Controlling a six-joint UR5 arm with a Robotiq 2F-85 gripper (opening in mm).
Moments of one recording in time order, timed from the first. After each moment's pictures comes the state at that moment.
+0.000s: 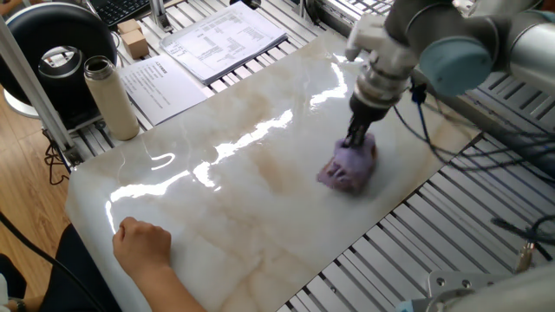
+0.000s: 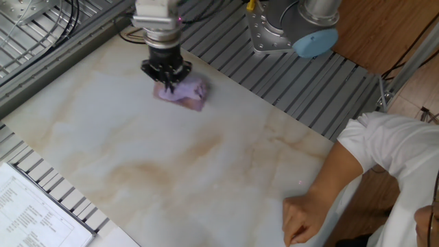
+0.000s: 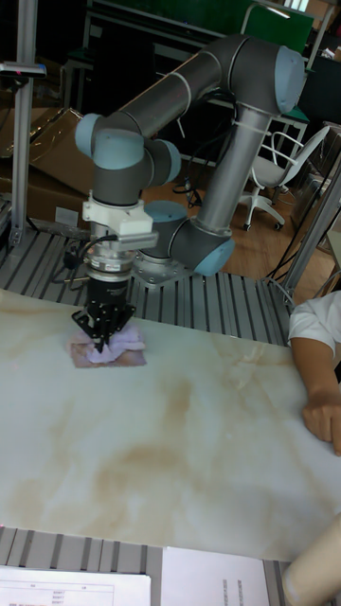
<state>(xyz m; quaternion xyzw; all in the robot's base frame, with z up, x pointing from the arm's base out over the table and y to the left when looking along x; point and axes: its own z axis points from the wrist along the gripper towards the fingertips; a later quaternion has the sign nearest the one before) 0.448 -0.105 0.032 -0.35 0.93 0.02 0.08</state>
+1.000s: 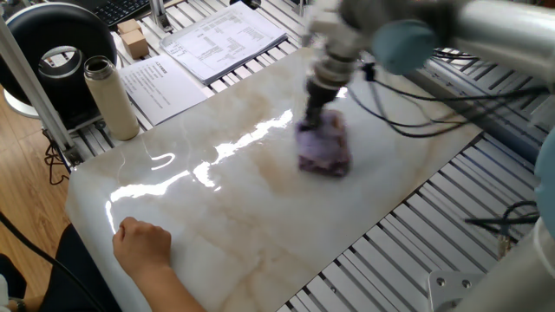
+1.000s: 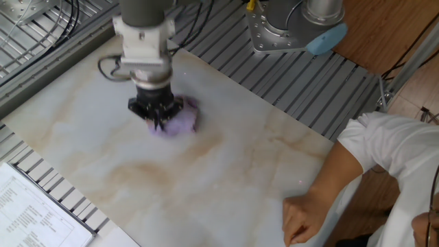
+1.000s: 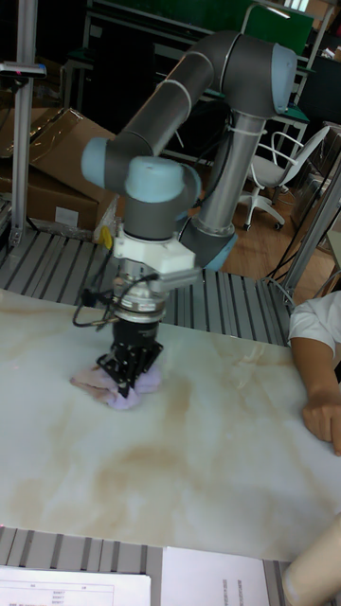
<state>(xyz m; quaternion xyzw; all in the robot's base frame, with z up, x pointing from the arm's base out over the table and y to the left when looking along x) 0.555 -0.012 0.041 -0.35 0.93 0.01 0.09</state>
